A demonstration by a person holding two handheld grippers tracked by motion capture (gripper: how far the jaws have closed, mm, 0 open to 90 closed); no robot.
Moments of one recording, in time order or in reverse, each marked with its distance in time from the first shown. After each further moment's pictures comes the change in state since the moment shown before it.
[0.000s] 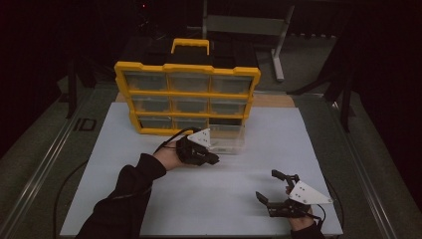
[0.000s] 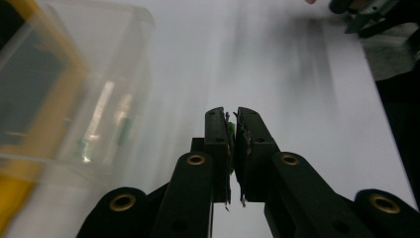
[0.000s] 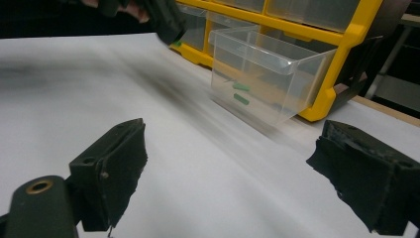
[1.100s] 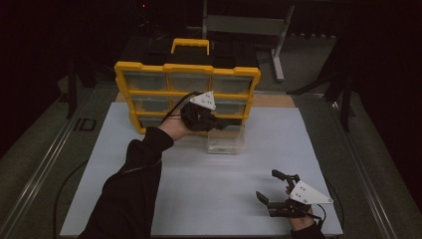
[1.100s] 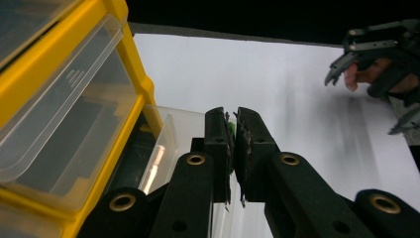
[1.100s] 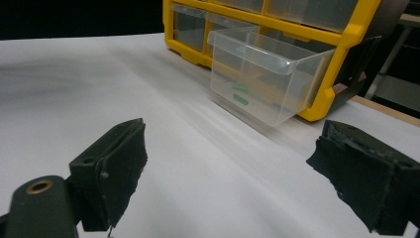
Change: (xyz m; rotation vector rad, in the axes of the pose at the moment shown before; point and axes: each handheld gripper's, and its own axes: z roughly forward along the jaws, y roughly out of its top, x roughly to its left) left arm 0.051 0.054 -0.028 -0.134 0.114 -0.027; right arm -0.001 0.000 0.000 -0.002 0.003 0.005
